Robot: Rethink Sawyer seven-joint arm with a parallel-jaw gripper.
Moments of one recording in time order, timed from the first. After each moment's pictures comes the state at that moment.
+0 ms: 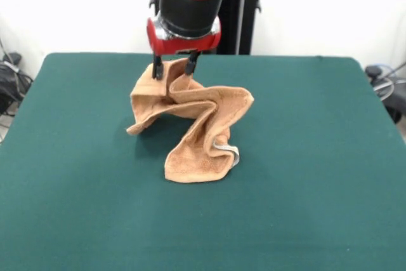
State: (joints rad) arm -0.51 -0.69 0.36 1.61 -0.56 1.01 1.48
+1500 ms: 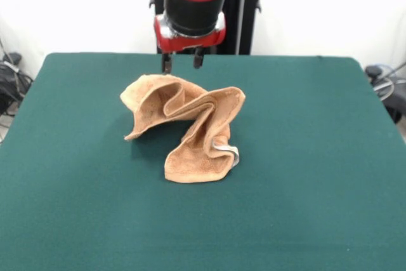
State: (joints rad) arm -0.53 -0.65 0.36 1.61 -0.51 1.05 1.48
